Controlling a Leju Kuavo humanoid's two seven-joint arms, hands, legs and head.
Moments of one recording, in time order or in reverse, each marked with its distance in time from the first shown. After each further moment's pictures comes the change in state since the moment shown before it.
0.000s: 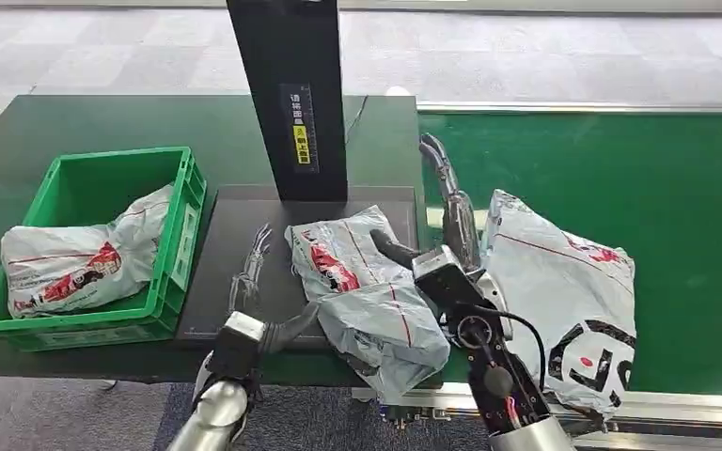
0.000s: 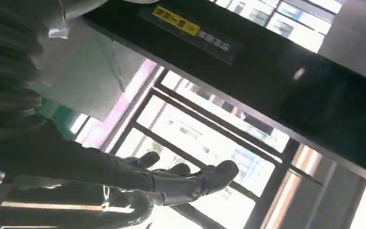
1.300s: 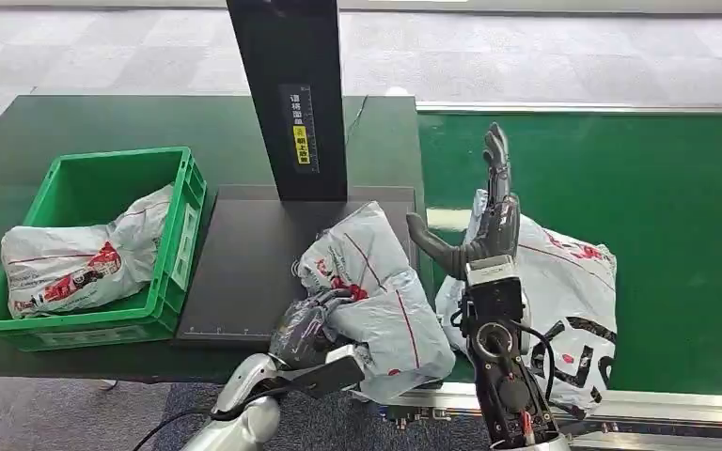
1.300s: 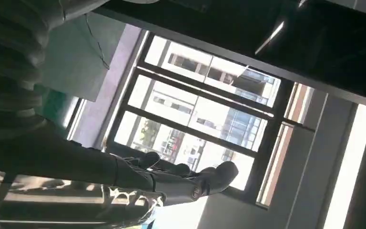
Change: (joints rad) left arm -0.094 0.000 -0.114 0.300 -0.579 -0.023 0.257; right arm 0.062 0.028 -0.077 -0.121 -0.054 -0.032 -0.004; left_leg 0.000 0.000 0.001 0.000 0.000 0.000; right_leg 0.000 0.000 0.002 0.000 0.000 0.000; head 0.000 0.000
